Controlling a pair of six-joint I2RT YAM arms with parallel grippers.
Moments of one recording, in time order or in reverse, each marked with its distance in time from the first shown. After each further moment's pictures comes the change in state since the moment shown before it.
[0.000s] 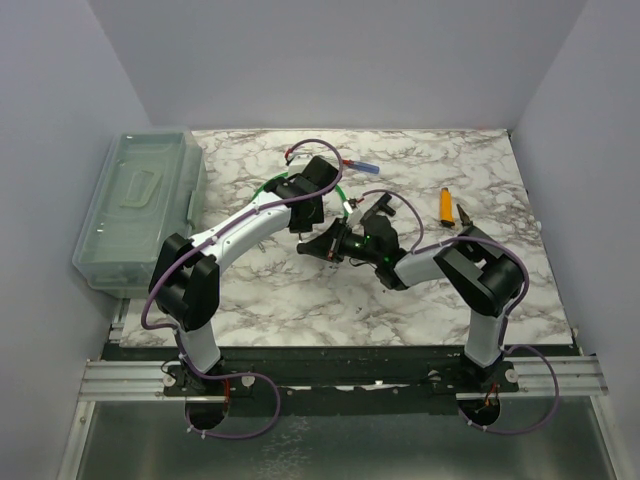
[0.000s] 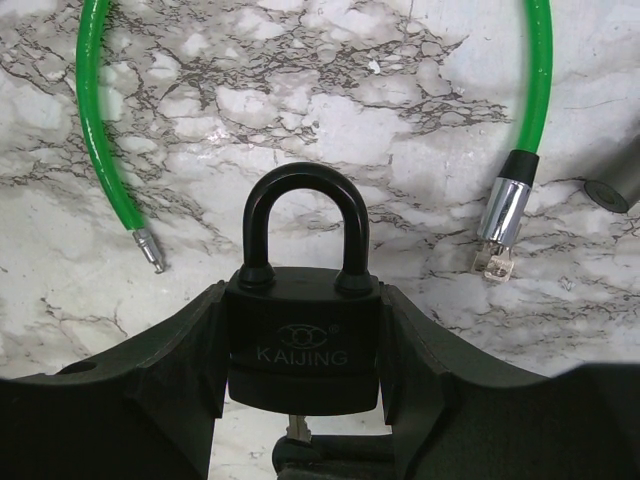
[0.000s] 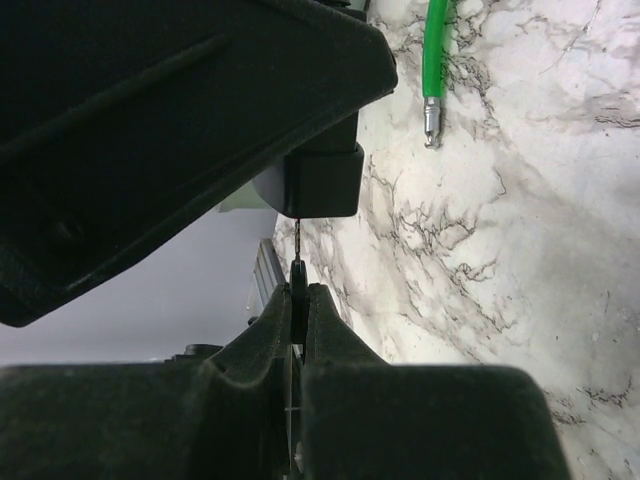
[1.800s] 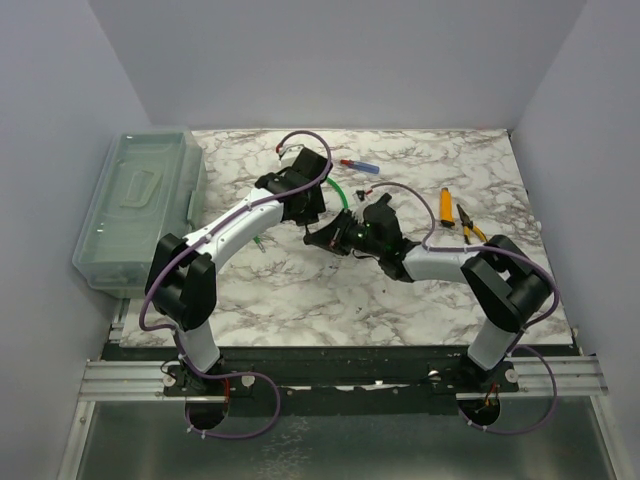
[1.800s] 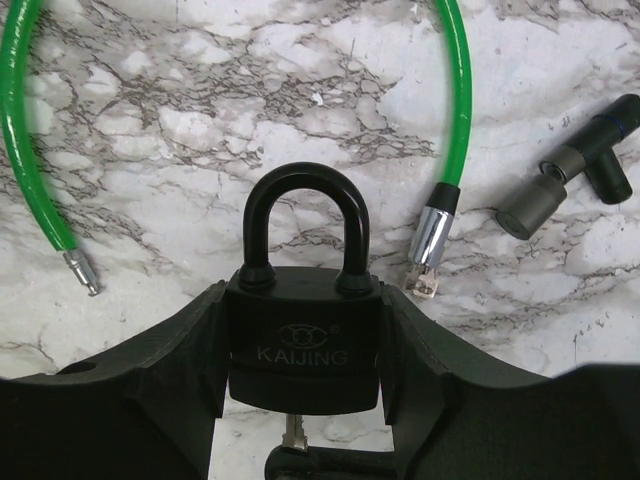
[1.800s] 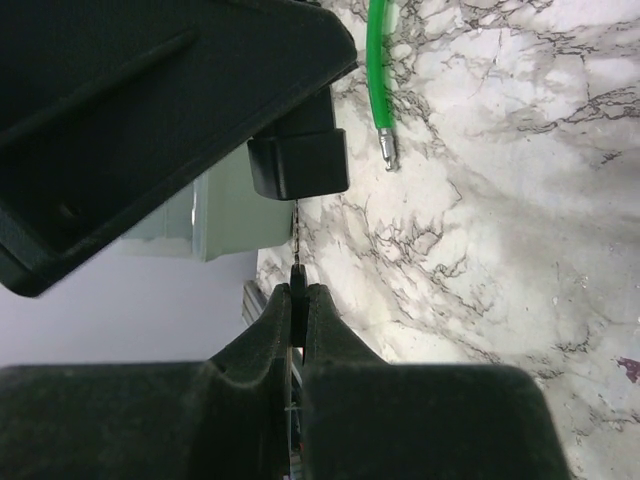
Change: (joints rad) left arm 0.050 -0.011 0.001 0.082 0.134 -0.068; right arm -0.012 -0.157 0.026 -0.297 0.146 0.013
